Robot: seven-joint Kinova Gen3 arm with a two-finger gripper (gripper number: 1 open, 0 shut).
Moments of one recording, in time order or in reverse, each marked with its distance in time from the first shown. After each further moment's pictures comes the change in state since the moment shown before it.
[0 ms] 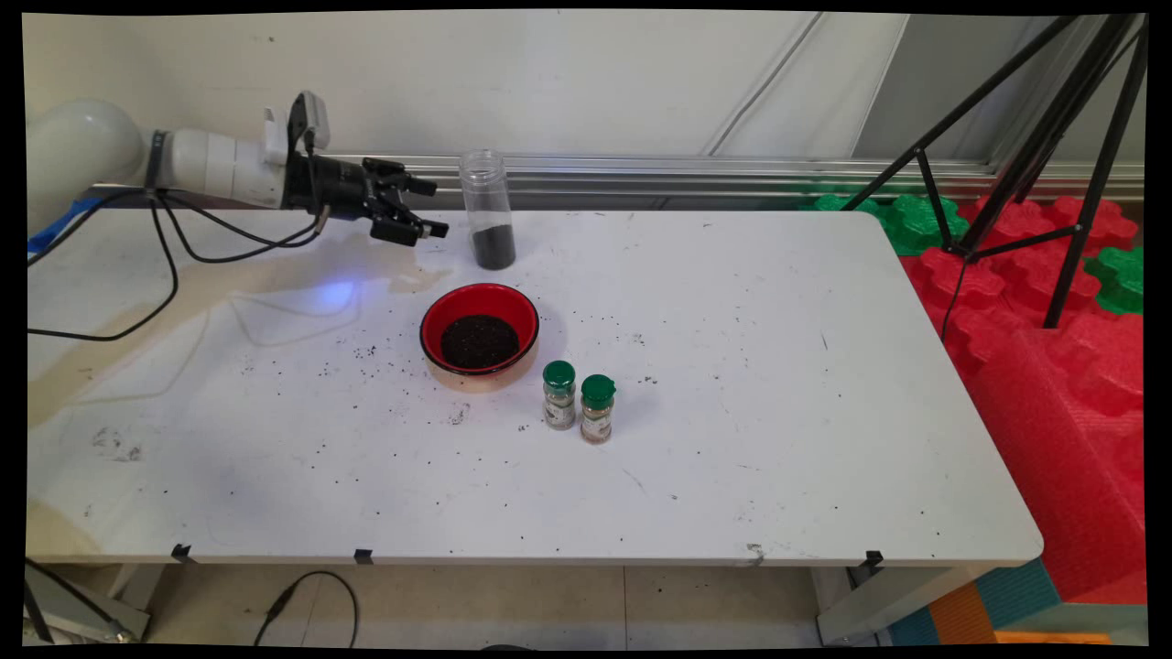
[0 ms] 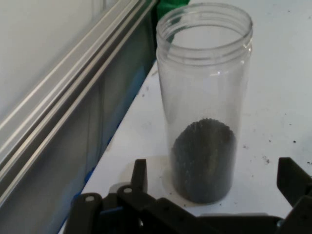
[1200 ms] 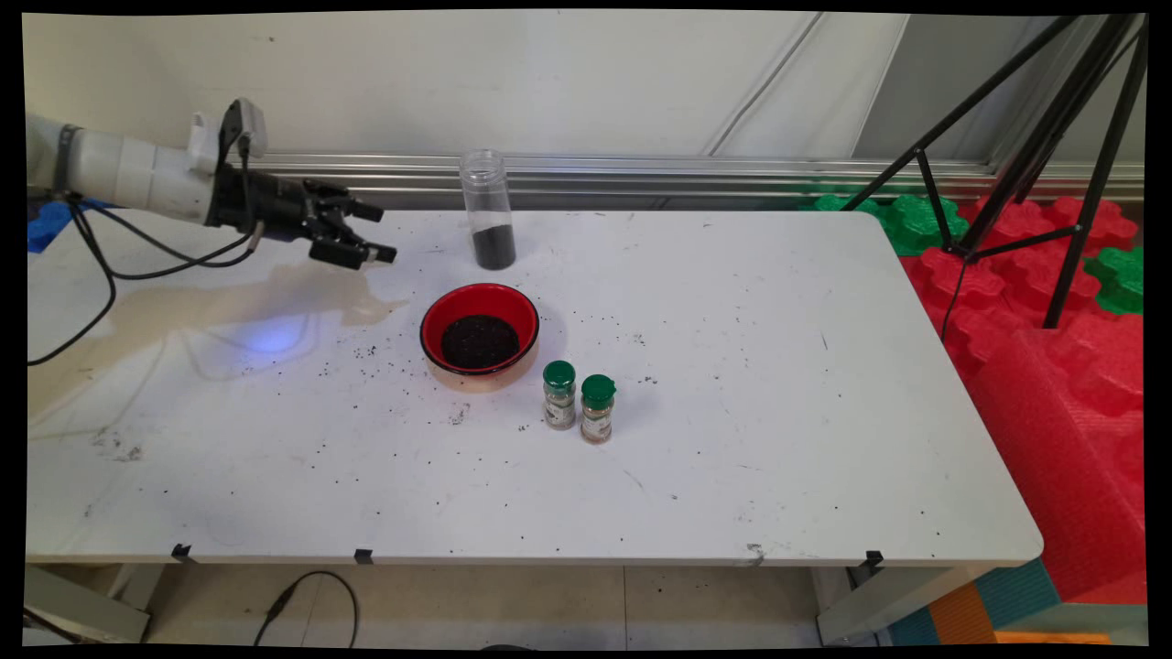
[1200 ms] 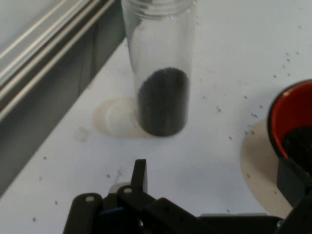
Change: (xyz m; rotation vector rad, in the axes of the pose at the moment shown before) arm 0.008 0.049 -0.073 0.035 -0.110 -0.113
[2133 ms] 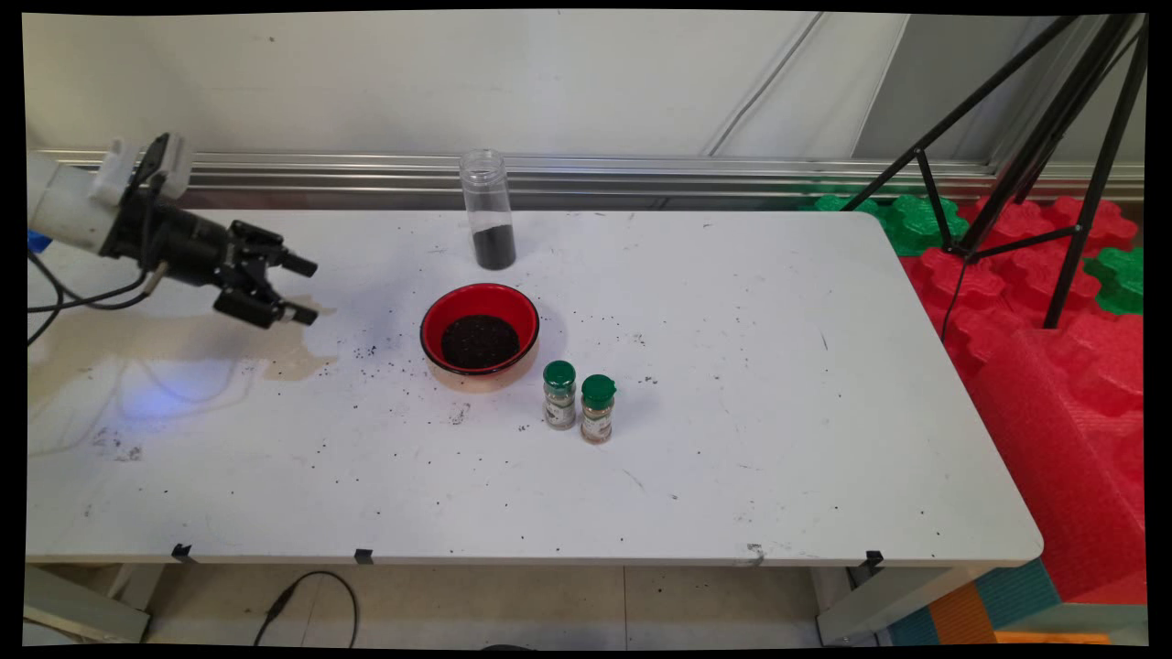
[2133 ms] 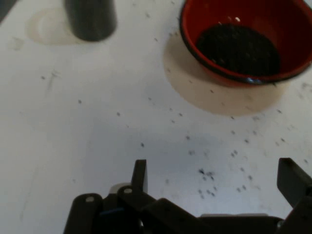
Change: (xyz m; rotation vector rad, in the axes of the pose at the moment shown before) arm -0.019 0.037 -0.076 -0.096 -0.195 0.026
